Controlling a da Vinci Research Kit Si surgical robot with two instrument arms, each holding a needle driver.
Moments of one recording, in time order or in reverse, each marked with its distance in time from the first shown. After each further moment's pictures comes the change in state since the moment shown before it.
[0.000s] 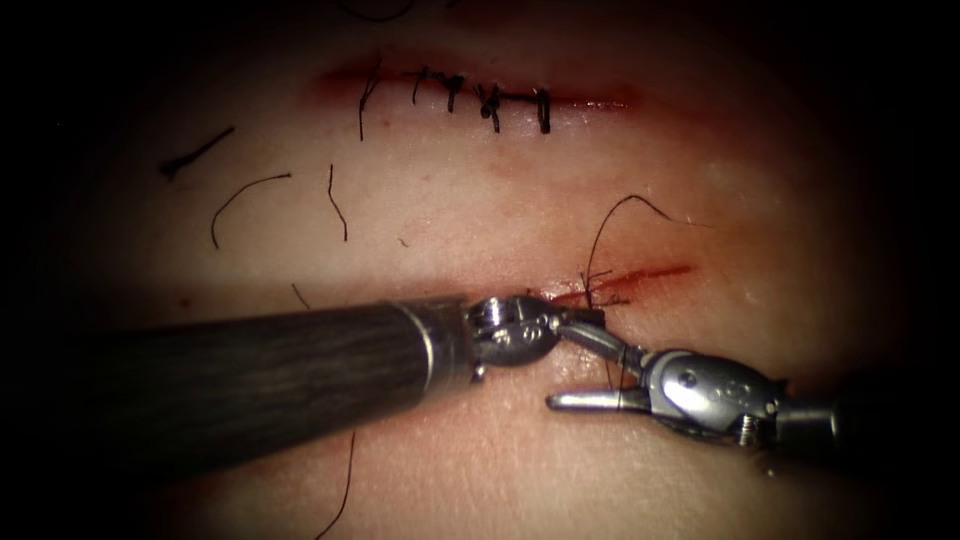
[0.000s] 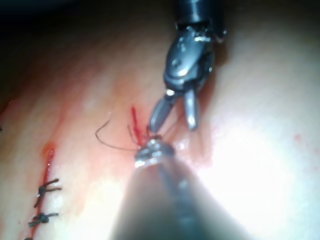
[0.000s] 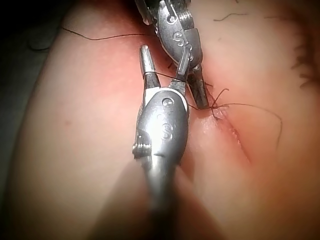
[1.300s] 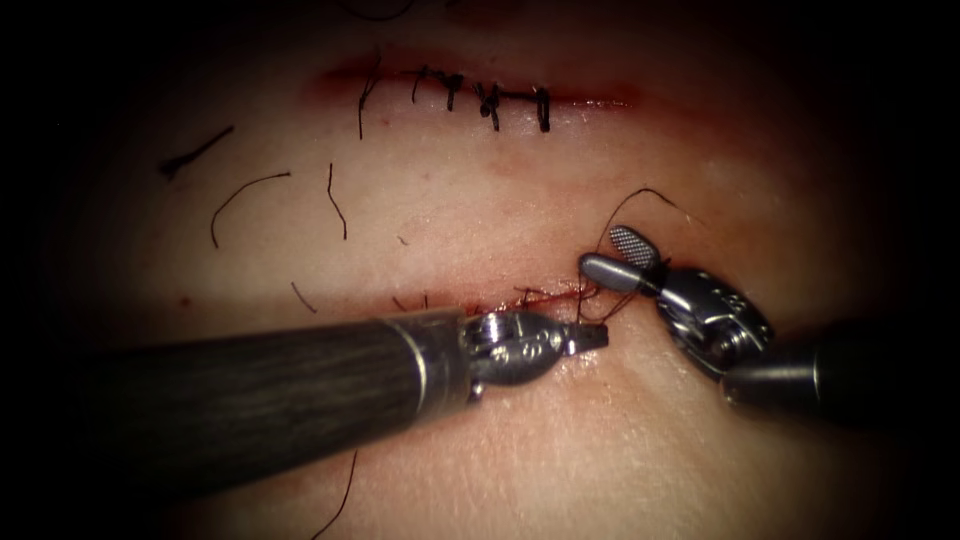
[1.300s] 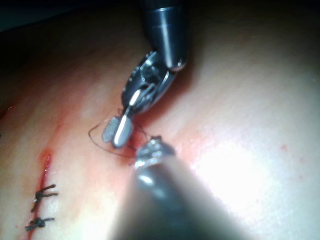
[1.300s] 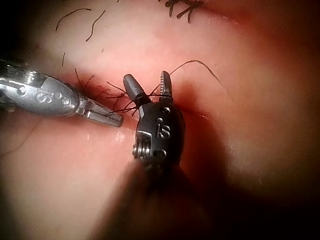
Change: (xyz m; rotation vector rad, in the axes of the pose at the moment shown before) right arm -0.005 0.010 -0.002 -0.626 -0.272 0.503; left arm 0.003 0.002 -0.002 -0.017 0.020 -0.012
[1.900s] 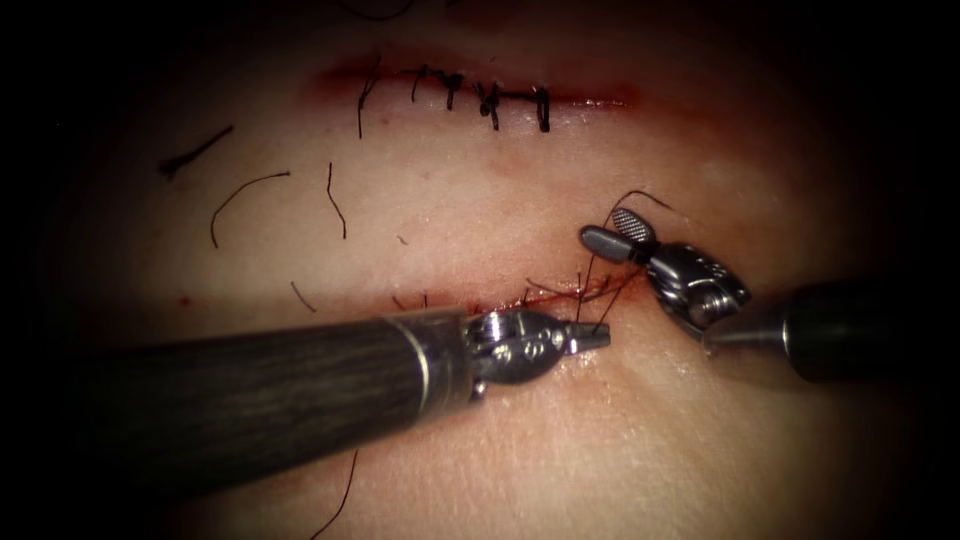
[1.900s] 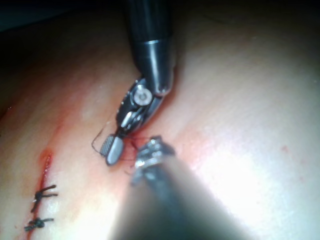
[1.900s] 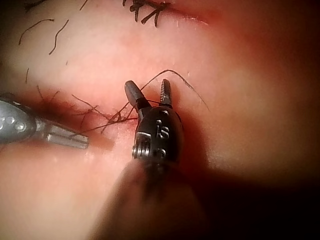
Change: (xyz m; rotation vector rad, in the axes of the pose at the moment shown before) right arm -0.004 0.005 0.004 -0.055 -0.082 0.077; left arm 0.000 0.000 0.000 0.005 0.004 0.000
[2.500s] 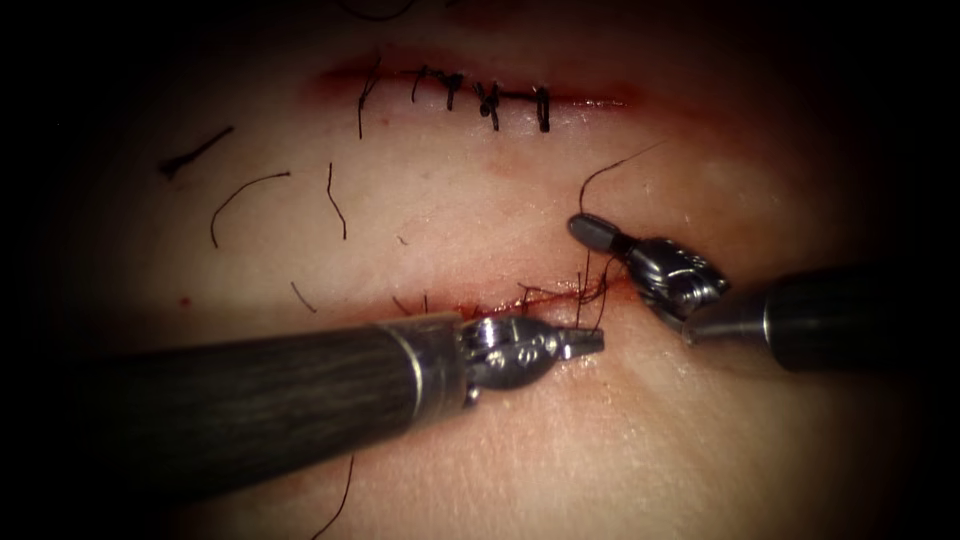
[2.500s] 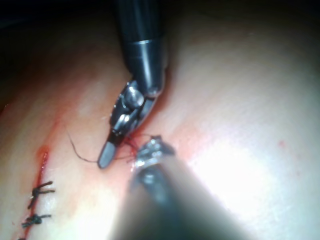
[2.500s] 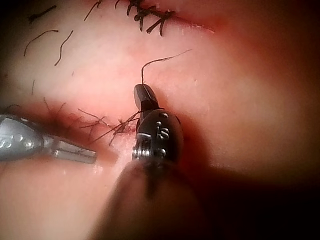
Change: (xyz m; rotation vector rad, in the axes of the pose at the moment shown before) right arm 0.001 -0.002 0.001 0.072 -0.026 0.021; left arm -0.001 0.000 0.000 -0.001 -0.001 0.004
